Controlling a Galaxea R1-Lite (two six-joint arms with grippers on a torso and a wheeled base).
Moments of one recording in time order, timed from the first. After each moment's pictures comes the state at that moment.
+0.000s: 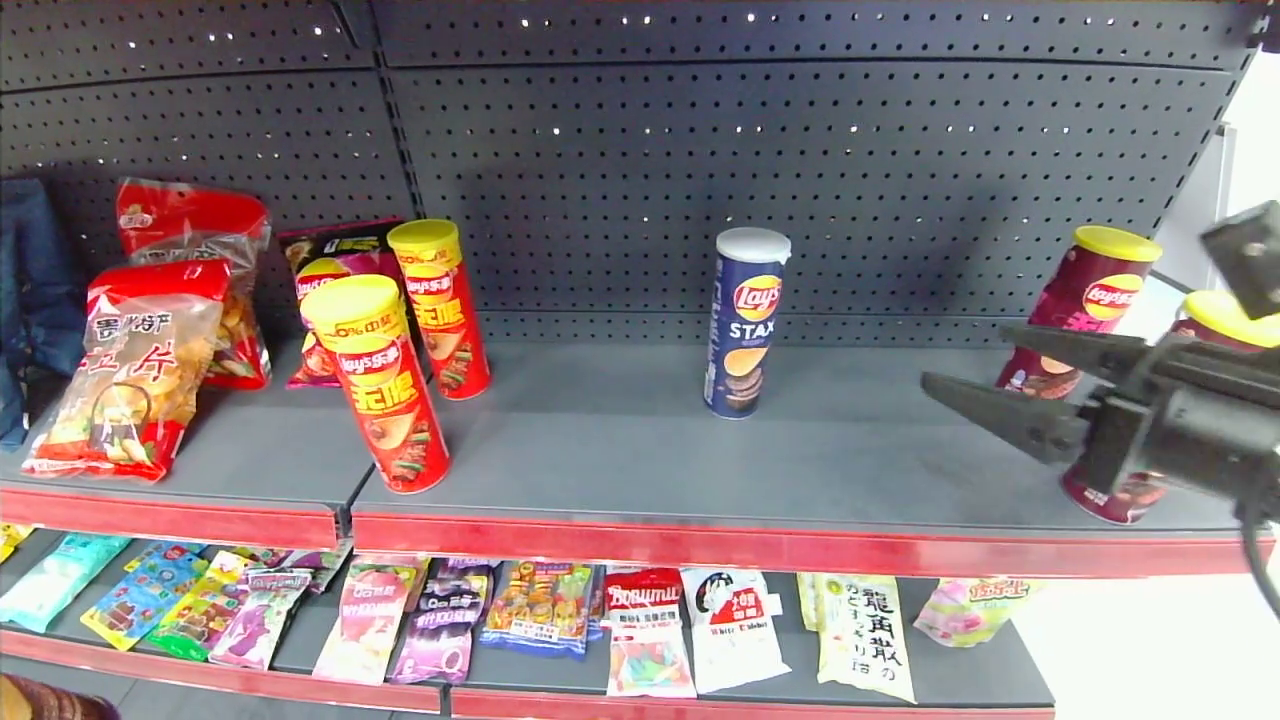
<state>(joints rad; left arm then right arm) 0.02 0.28 -0.40 0.11 -0.04 0.21 0.36 1.29 -0.62 -0.55 0.24 -0.05</state>
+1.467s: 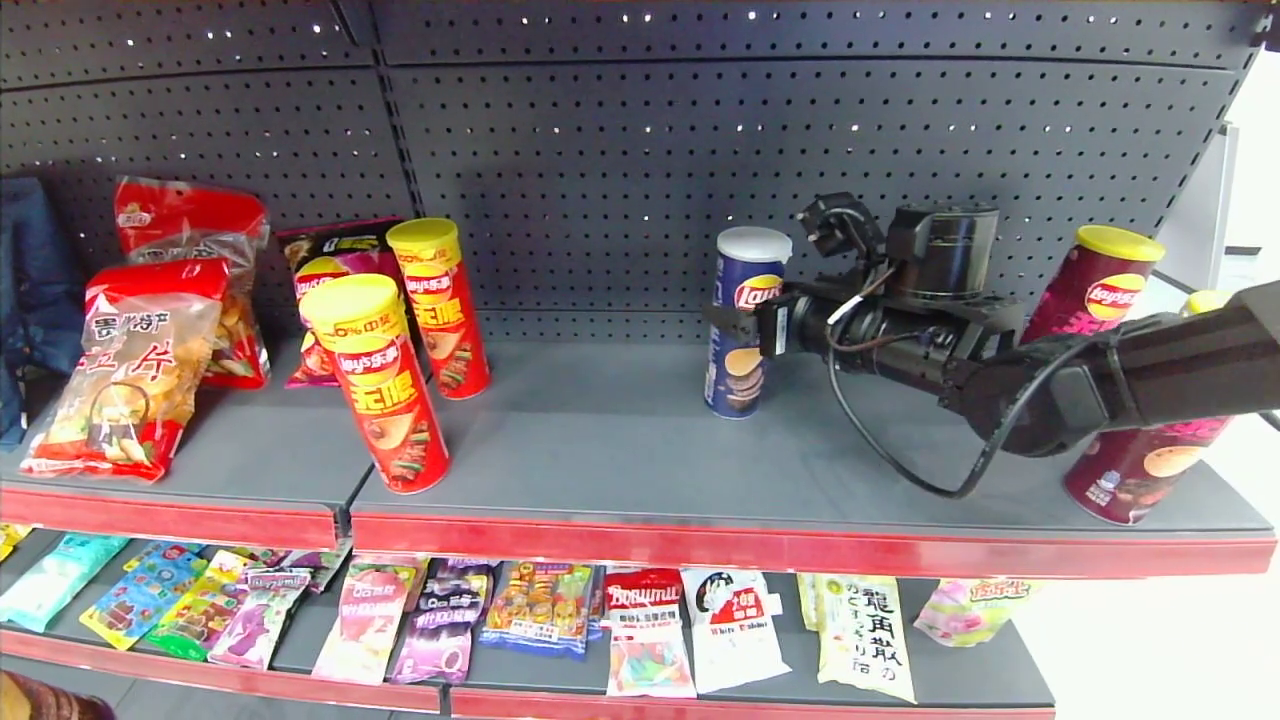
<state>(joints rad) 0.02 0.30 -0.40 0.11 -0.02 0.21 0.45 2.00 -1.23 -0.62 0.12 -0.03</state>
